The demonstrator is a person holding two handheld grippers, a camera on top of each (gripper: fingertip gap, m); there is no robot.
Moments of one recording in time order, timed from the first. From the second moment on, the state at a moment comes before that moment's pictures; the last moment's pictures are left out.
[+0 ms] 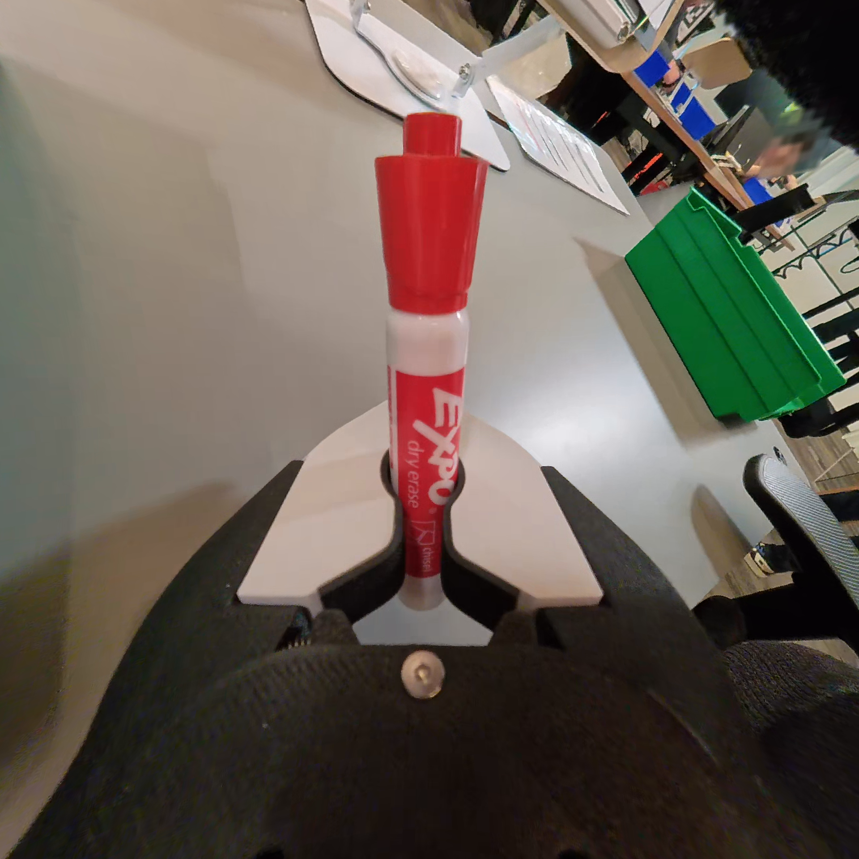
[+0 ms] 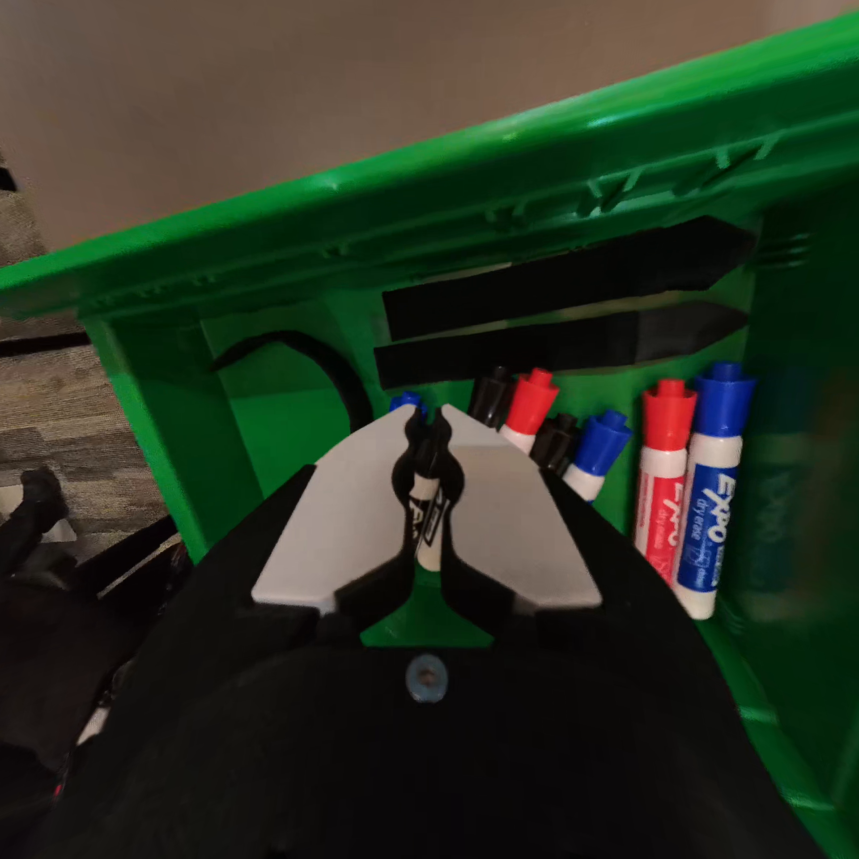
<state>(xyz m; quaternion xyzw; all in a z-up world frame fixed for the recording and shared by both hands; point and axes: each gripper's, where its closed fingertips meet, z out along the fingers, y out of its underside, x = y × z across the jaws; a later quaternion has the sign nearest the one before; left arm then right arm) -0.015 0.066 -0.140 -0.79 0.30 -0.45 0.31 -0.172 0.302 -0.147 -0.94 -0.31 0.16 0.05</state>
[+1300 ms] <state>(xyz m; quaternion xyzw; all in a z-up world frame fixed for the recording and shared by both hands) -0.001 0.049 -0.135 -0.77 0.34 -0.46 0.30 -0.166 0.296 -0.129 -0.92 -0.37 0.12 0.10</state>
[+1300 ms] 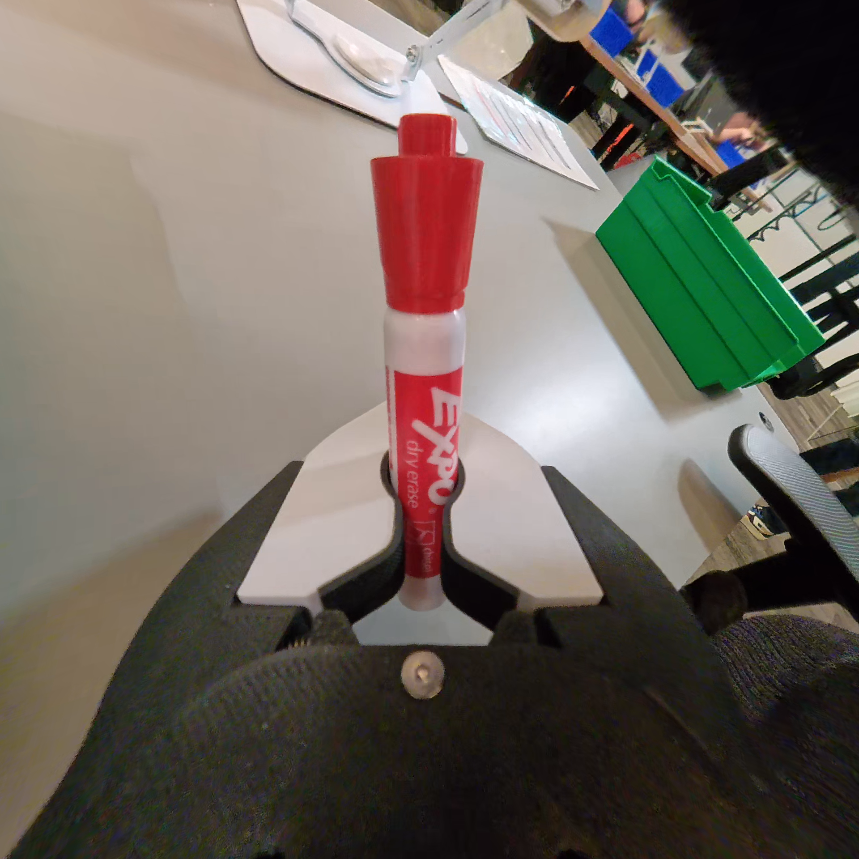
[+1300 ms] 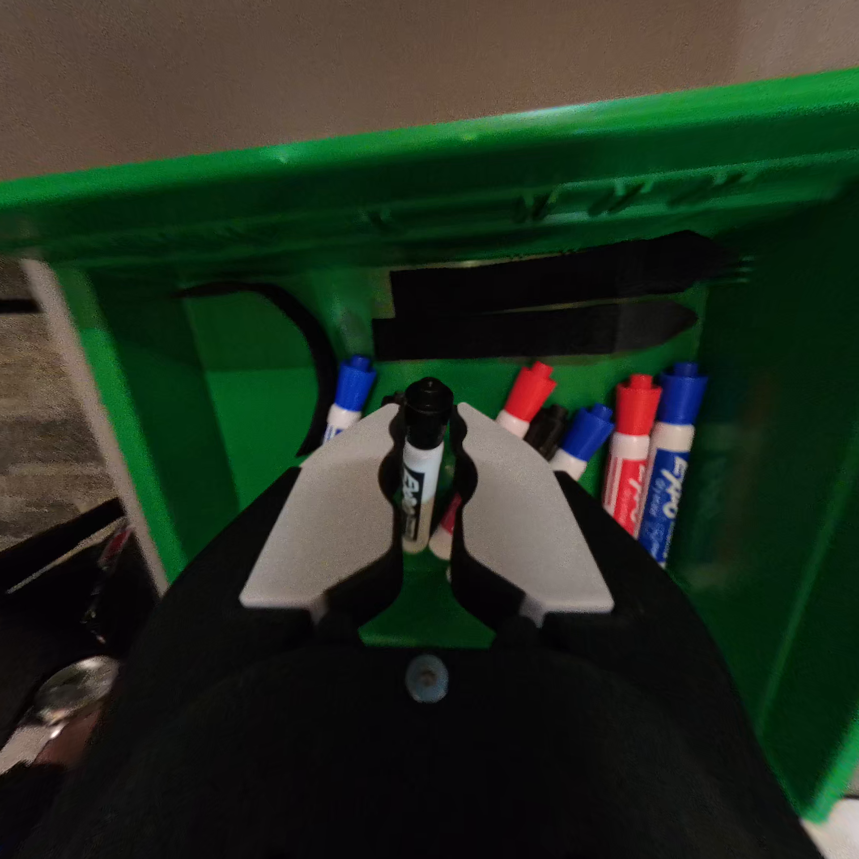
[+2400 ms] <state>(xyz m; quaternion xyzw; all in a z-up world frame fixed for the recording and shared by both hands) 0.100 -0.032 -0.111 -0.61 0.52 -0.56 0.23 0.149 -0.002 0.024 -0.75 -0.01 0.34 0.56</state>
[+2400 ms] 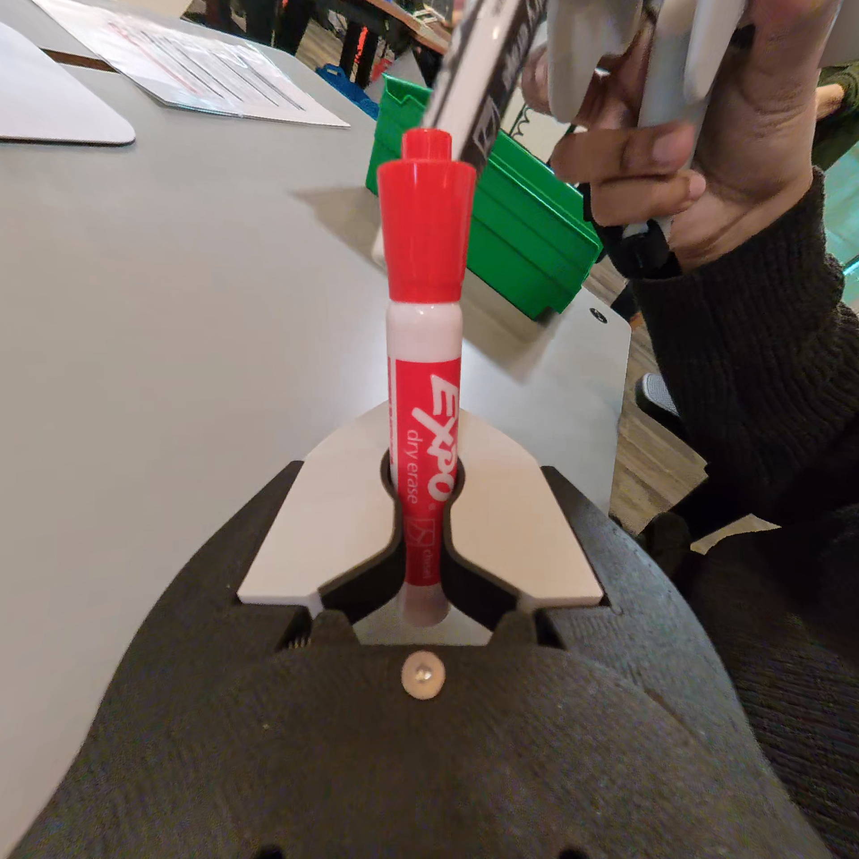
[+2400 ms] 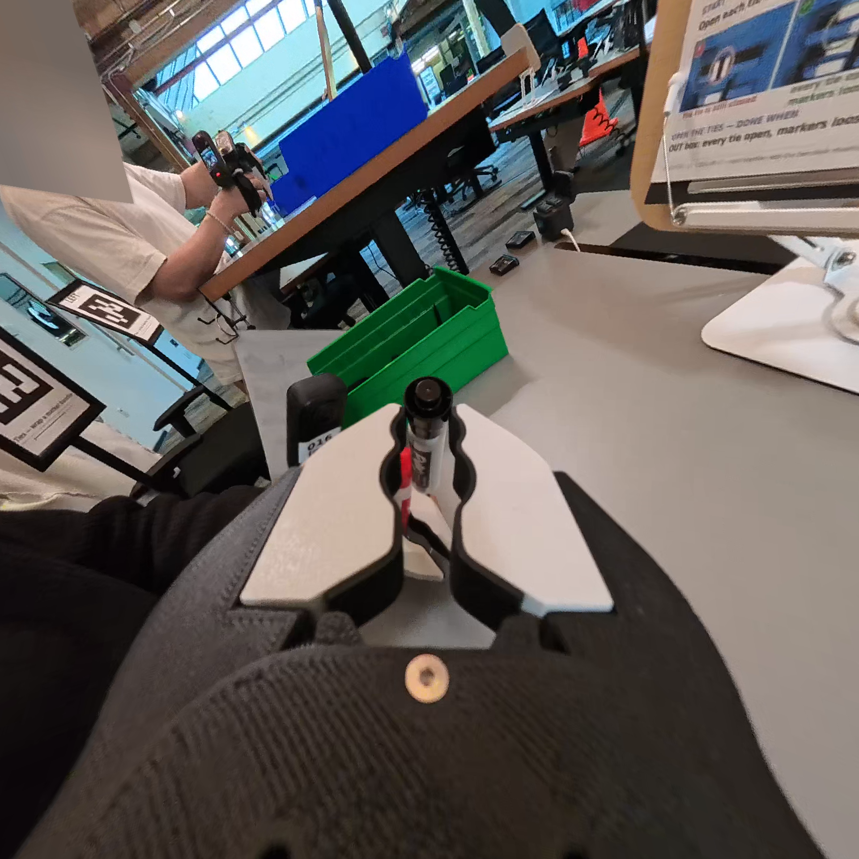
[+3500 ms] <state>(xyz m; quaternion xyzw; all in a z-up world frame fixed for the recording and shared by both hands) 0.094 -0.035 -0.125 -0.58 0.58 -0.50 0.26 0.106 -0.011 -0.011 -0.82 -0.10 0.29 0.48</state>
